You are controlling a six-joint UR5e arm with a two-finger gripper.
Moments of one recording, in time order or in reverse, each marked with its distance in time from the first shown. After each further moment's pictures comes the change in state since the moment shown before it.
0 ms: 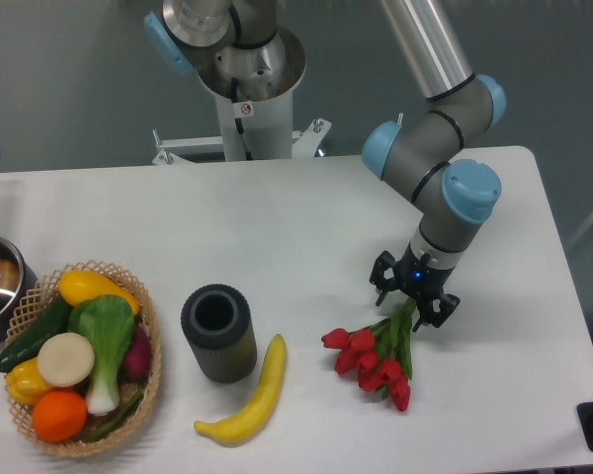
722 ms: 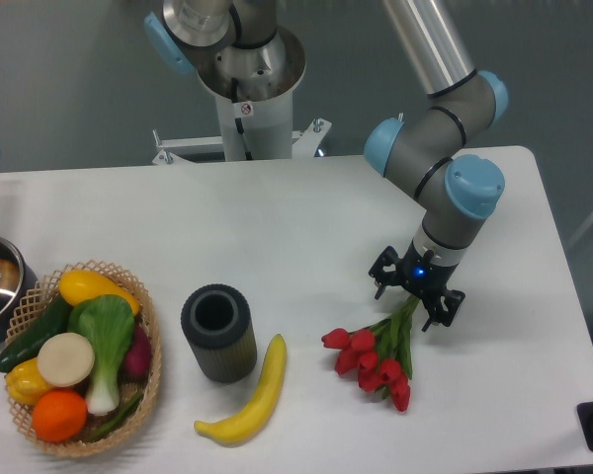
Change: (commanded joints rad) arm 0.000 0.008 -0.008 0.000 -0.003 0.000
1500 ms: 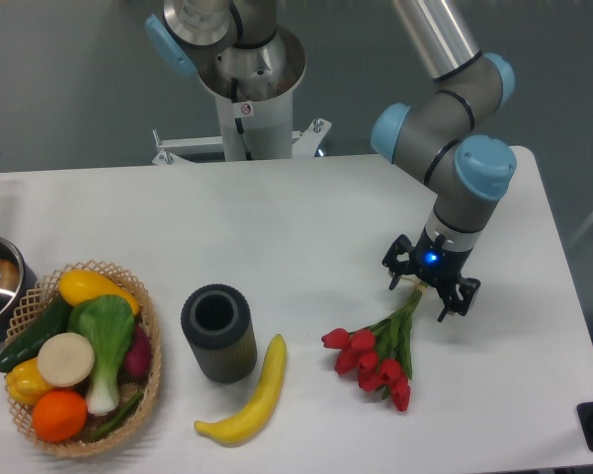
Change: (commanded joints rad) arm 0.023 0.011 0.026 0.002 -0.006 0.003
